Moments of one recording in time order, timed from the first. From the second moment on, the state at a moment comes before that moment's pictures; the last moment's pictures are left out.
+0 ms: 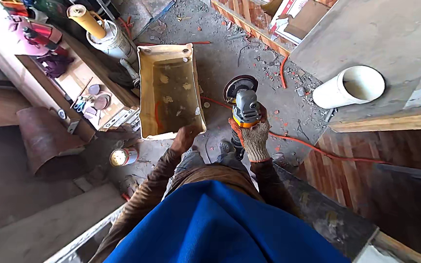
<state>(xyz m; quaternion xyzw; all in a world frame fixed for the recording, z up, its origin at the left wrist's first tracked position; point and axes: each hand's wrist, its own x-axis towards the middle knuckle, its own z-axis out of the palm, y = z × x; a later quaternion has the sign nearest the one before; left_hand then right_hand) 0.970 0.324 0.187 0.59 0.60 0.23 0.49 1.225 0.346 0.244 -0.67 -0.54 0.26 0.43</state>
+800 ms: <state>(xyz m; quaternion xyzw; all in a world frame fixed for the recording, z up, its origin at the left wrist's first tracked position) 1.071 0.352 0.222 0.47 0.58 0.47 0.47 1.254 0.372 0.266 -0.62 -0.42 0.35 0.57</state>
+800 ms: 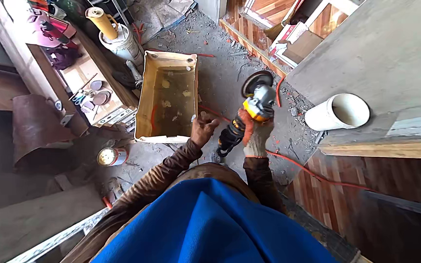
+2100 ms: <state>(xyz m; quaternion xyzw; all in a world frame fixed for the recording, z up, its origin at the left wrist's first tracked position) 0.994 0.377 0.268 0.79 0.40 0.45 -0.07 1.147 0.338 0.286 -0.60 -0.43 0.35 0.59</state>
